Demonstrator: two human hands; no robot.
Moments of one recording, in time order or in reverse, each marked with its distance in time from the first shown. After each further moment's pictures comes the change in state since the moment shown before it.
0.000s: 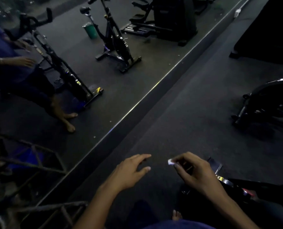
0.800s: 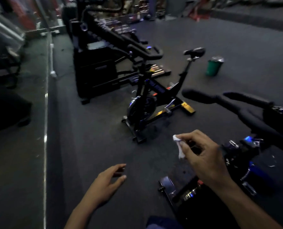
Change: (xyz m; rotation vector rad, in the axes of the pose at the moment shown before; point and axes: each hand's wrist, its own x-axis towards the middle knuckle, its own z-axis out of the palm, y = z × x) left_hand 0.454 0.117 -0.144 0.039 -0.576 0.777; right_hand 0.191 -0.045 -0.113 -0.321 1.293 0.295
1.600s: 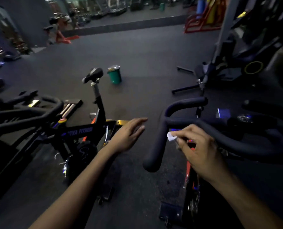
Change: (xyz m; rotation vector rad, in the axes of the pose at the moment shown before) left_hand 0.455 0.279 0.053 0.232 -0.576 0.943; right_hand 0.142 0.098 -0.036 -0.519 0.654 0.263
